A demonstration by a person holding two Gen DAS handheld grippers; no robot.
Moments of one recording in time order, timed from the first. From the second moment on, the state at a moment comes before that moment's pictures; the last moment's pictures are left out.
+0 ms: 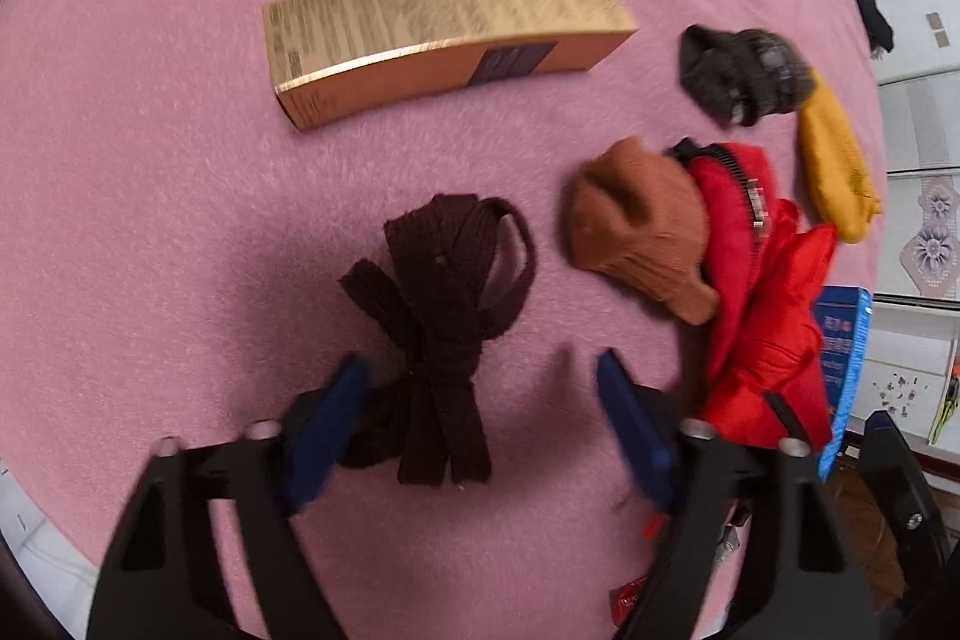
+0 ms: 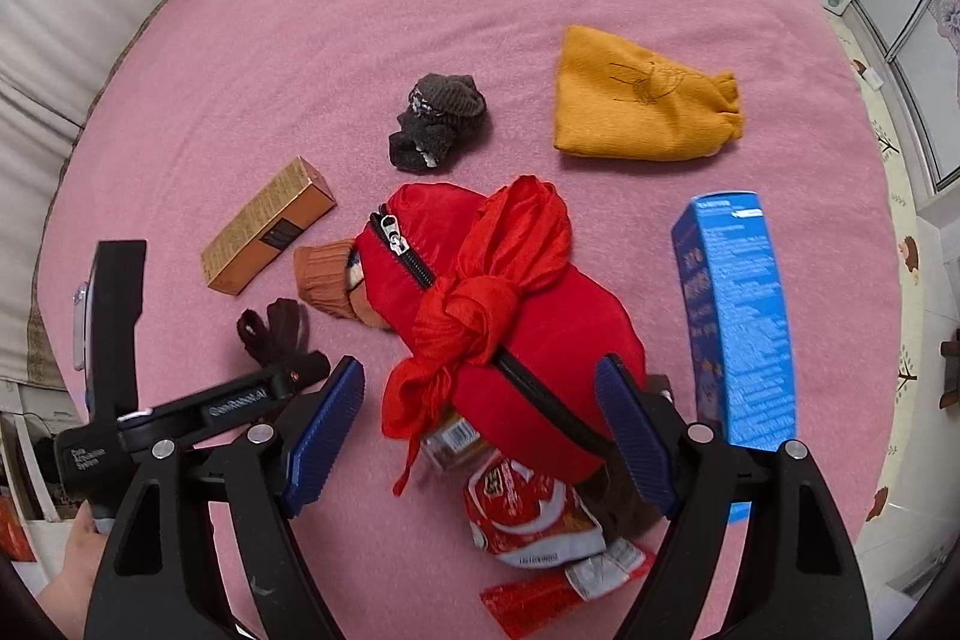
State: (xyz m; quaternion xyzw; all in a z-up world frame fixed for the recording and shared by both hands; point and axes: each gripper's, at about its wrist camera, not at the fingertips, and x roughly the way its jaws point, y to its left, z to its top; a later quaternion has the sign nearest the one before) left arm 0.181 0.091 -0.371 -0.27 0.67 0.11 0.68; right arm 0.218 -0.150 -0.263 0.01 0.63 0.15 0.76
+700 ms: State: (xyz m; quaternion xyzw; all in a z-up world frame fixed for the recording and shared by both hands) left arm 0.176 0.119 -0.365 -0.28 0.65 0.10 0.70; right arm 0.255 -0.127 -0.325 0.02 0.68 0.13 0.72
